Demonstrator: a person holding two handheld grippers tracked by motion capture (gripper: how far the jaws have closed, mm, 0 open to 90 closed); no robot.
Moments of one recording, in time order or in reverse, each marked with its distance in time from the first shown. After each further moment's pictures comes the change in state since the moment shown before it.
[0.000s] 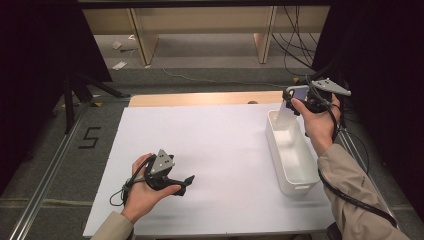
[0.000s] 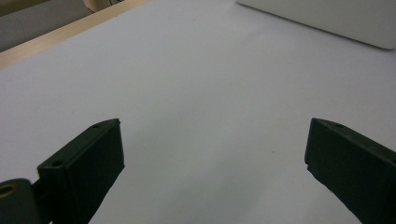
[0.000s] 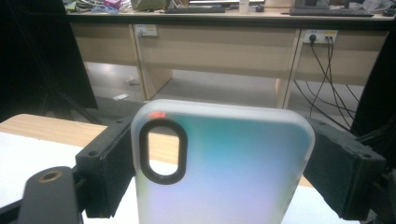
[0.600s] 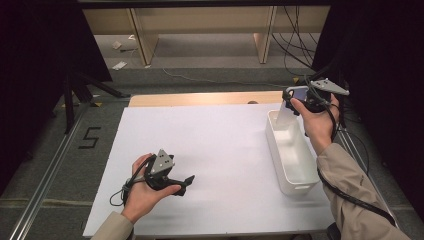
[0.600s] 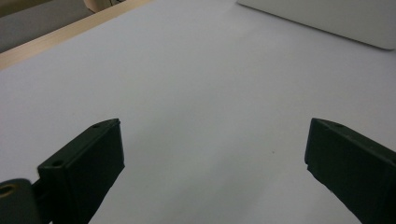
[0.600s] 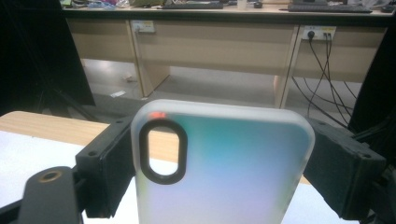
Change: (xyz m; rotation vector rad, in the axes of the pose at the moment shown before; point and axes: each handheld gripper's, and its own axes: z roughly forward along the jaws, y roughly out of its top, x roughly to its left) left arm 0.000 0.000 0.000 0.000 0.000 0.002; right arm -0.002 -0.003 0.005 0.012 -0.007 0.001
